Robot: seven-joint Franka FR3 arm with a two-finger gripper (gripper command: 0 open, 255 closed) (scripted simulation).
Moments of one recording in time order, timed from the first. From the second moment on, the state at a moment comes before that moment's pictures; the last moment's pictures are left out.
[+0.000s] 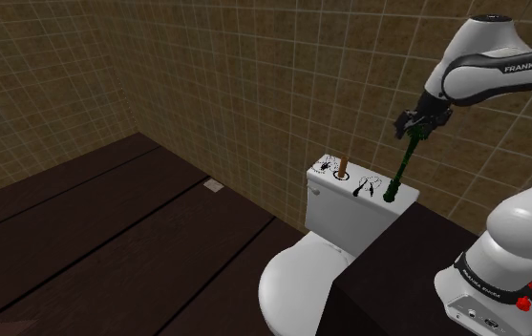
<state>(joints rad) -0.29 -0.76 -0.17 -2.77 -0.20 2.24 0.20</state>
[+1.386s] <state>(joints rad) -0.63 -0.33 -0.20 -2.83 -0.47 3.02 0.41</state>
